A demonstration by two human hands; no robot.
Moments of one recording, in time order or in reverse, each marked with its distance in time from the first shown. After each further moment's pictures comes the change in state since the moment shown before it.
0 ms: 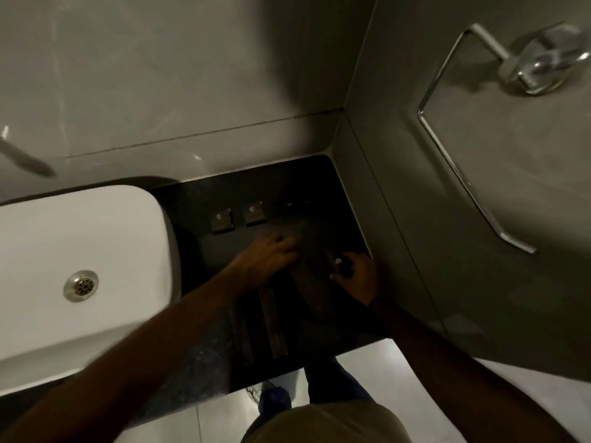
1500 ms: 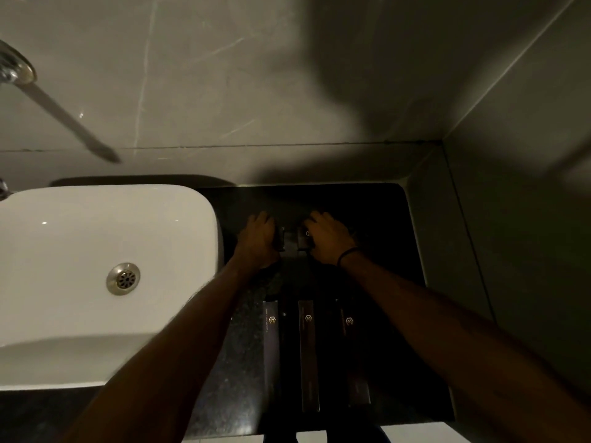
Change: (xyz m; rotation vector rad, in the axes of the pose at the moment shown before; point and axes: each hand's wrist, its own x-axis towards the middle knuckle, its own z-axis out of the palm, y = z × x) left_hand -0.028 -0.124 0.025 -0.465 0.112 -0.856; right_hand 0.149 -0.199 0.070 -0.659 -0.244 -0.659
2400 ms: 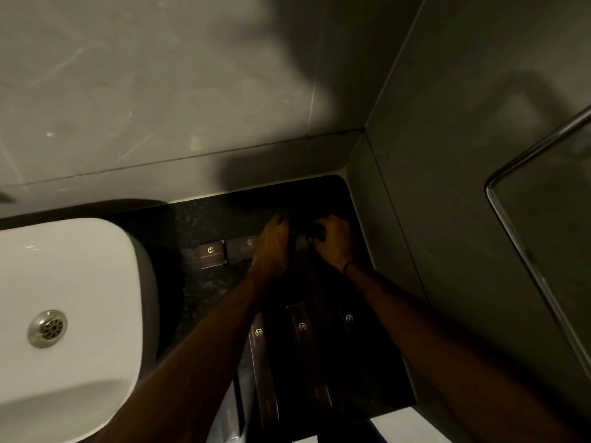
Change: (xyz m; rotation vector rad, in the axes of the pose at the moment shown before) left_hand 0.052 0.134 0.056 -0.291 0.138 0.196; right_hand -0.059 0.113 0.017 0.594 0.343 0.395
